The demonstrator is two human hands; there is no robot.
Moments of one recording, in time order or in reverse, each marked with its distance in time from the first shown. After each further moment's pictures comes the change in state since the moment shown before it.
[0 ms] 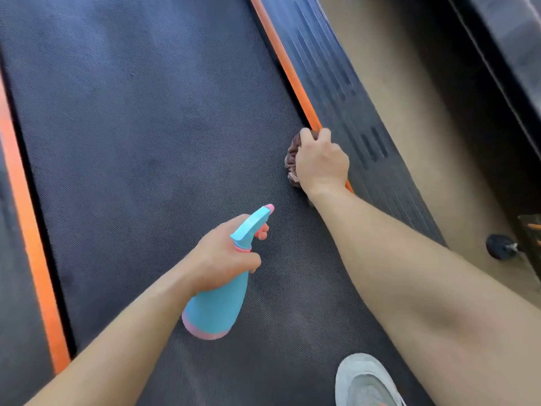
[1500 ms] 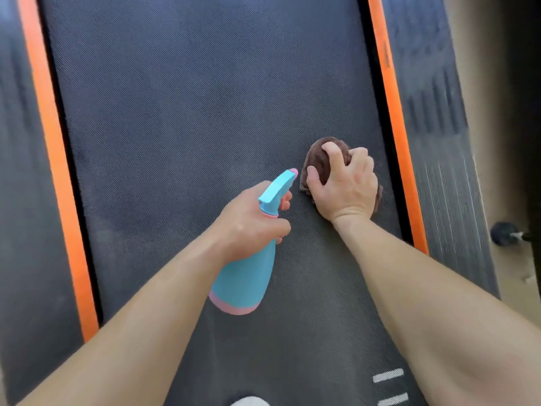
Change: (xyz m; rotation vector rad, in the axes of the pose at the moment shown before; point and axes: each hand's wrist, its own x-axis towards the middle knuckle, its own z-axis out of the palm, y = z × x) left_hand -0.062 -0.059 0.060 -0.295 0.094 -0.075; right_hand -0.160 0.016 0.064 0.119 0.070 -0.118
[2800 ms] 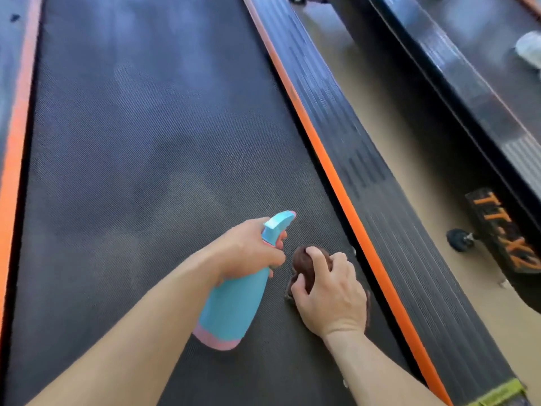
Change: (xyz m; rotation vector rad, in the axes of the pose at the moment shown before) left_hand -0.024 -0.029 0.129 0.151 -0.101 0.171; right_hand -0.214 0.093 -0.016 -0.005 0.112 0.054
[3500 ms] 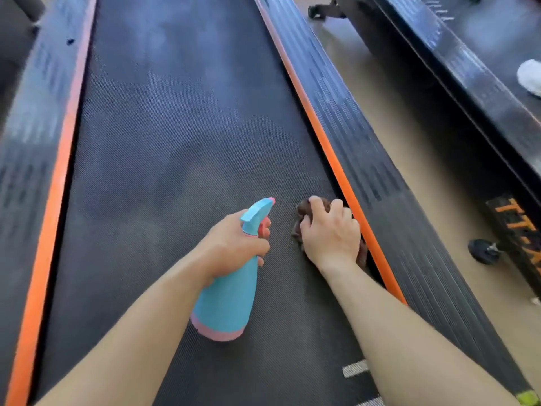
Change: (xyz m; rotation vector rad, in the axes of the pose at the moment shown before) left_hand -0.036 -0.010 0.000 -0.132 0.272 -0.041; right_hand 0.092 -0.010 0.009 -0.044 0.061 -0.065
